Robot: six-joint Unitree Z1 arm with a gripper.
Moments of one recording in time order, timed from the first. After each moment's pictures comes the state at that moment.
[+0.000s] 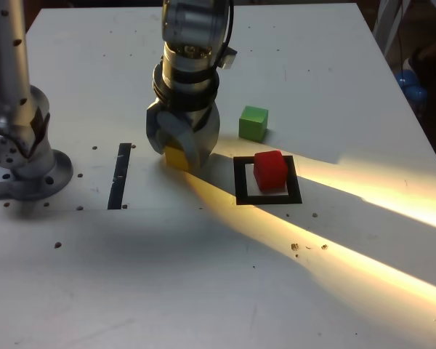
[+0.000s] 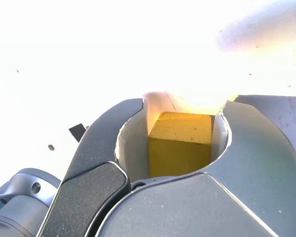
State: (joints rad) arm -0.03 1.80 -1.00 0.93 0.21 0.40
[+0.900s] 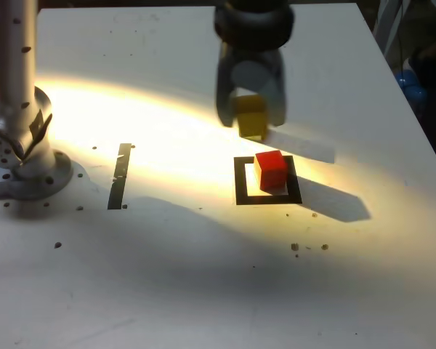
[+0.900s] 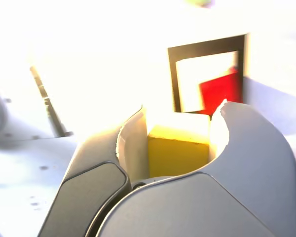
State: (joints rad) arm -0.14 1.92 -1.69 1.39 0.14 -0.06
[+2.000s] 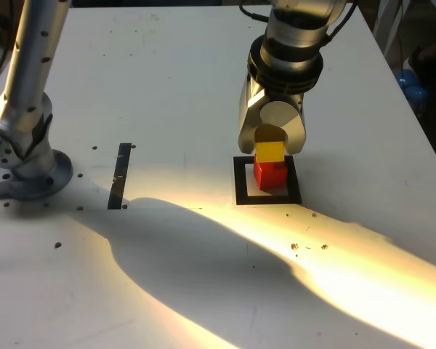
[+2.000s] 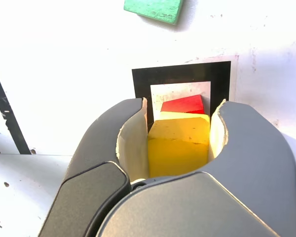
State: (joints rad) arm -0.13 2.08 -1.69 1.34 0.17 -0.11
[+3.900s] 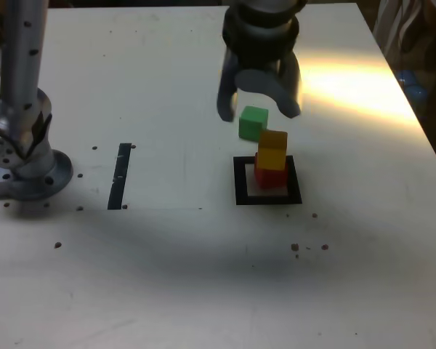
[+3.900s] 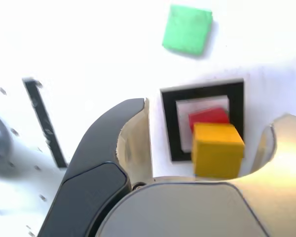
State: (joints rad) arm -0.08 1.95 -1.63 1.38 0.25 0.02
